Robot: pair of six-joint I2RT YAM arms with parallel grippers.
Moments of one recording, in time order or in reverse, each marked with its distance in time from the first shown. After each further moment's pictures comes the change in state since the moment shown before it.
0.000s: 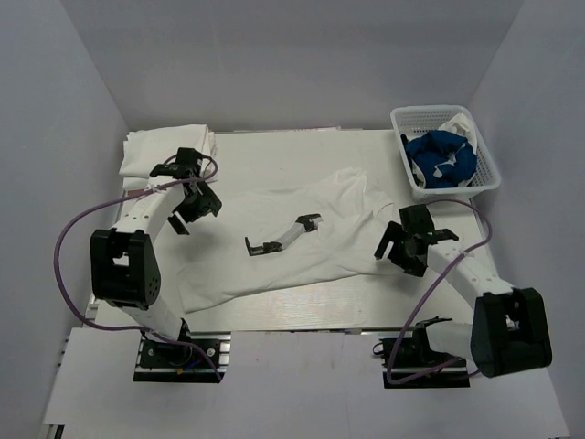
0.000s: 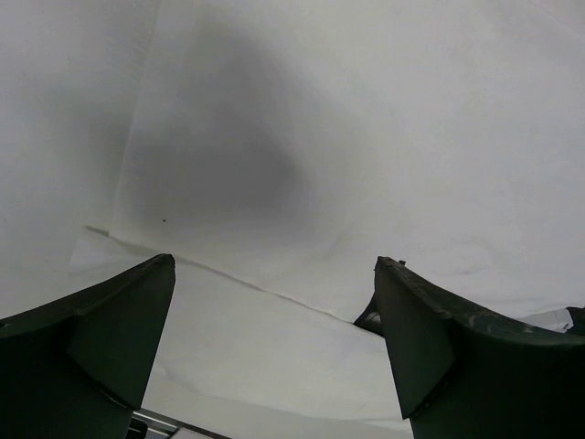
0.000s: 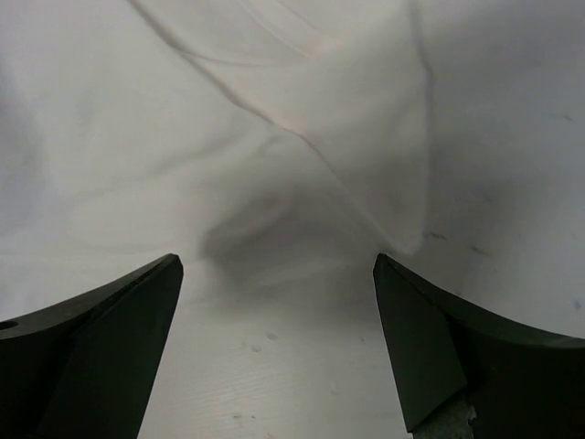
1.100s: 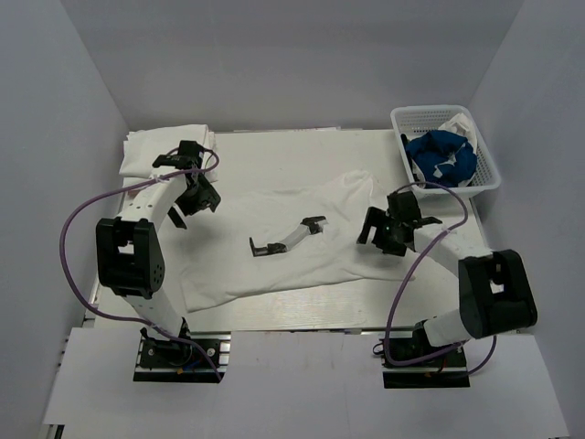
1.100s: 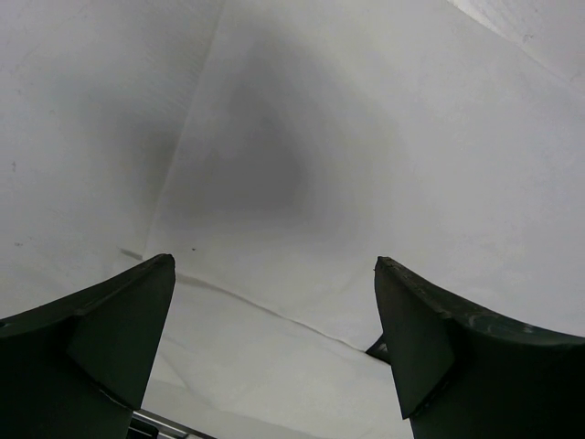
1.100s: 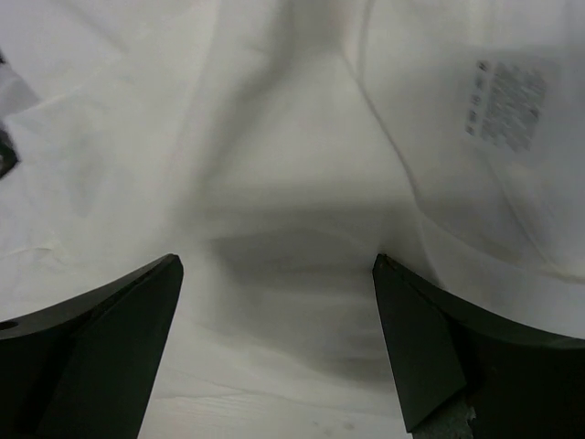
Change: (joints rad) left arm 0.003 0.103 0.112 -0.044 -0.046 0.032; right arm 0.036 0.193 0.073 0.256 -0.154 -0.089
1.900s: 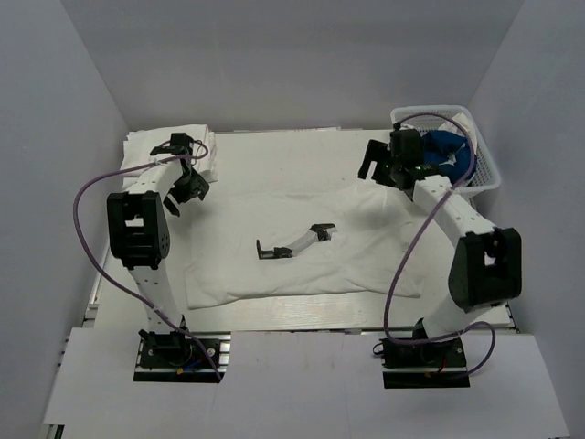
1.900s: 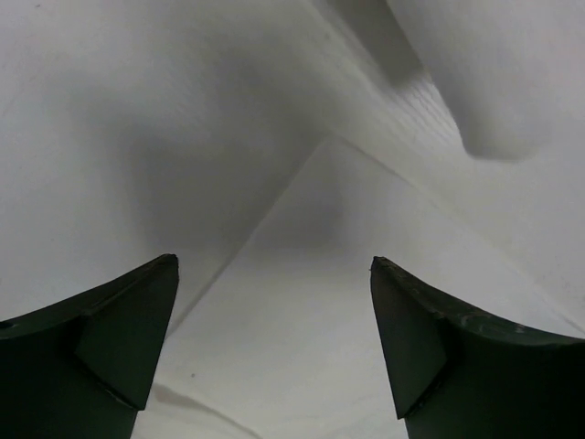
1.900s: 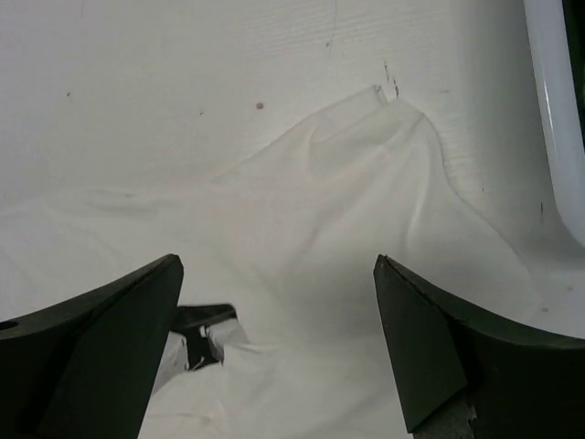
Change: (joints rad) left arm 0.098 0.237 0.180 0.069 -0.044 0.015; right arm -0.018 0.093 0.502 -0.091 0.129 -0.101
